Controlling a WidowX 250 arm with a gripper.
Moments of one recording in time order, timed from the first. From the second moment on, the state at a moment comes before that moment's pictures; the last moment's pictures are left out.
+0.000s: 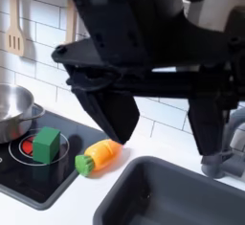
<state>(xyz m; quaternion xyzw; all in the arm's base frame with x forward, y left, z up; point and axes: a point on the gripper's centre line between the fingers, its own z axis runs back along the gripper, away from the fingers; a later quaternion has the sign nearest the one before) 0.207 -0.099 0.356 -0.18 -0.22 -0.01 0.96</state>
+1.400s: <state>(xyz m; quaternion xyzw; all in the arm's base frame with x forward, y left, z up) 0.282 -0.052 0.345 -0.10 -0.24 0.14 0.95</state>
